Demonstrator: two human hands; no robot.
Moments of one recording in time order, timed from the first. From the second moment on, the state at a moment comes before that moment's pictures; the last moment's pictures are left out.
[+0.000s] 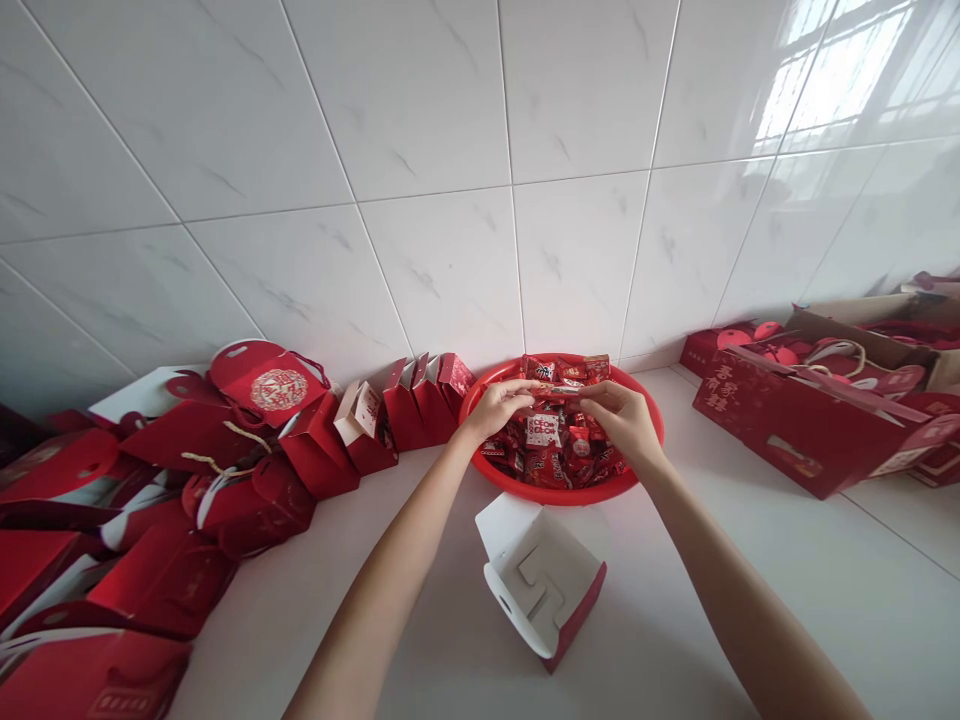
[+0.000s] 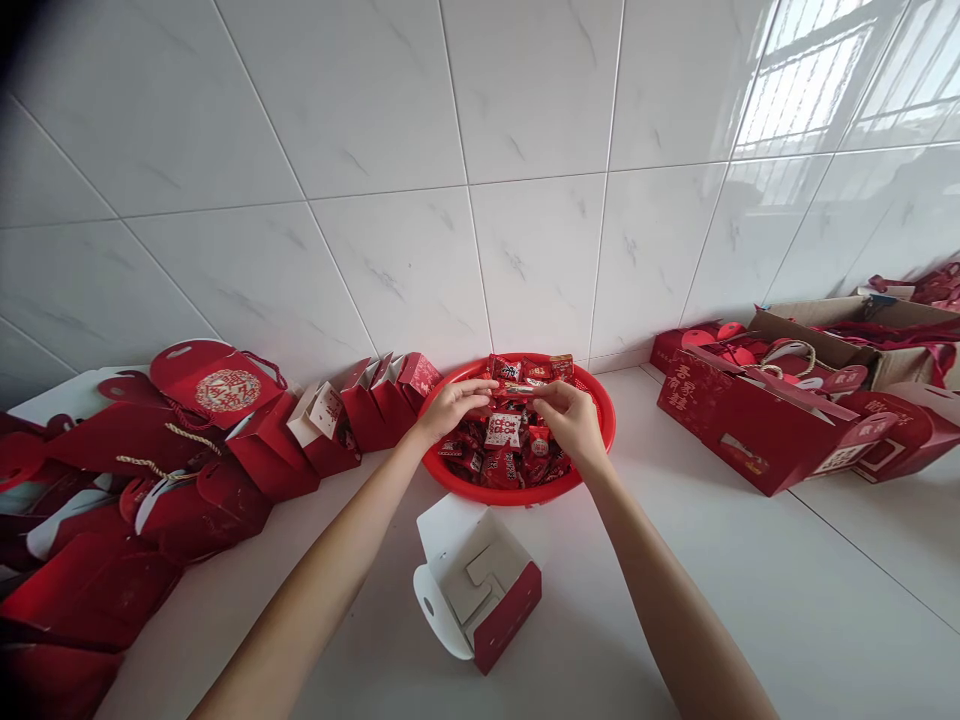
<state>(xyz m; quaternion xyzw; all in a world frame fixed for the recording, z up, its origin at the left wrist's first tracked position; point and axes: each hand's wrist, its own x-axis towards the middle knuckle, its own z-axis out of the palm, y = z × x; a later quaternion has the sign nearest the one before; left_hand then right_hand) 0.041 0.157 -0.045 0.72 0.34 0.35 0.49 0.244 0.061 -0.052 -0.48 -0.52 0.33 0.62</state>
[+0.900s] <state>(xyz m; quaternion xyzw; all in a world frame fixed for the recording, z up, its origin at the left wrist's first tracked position) 0.036 0.162 -0.049 0.69 0.28 0.33 0.58 0.241 0.056 -0.044 -0.45 -0.53 0.38 0.61</state>
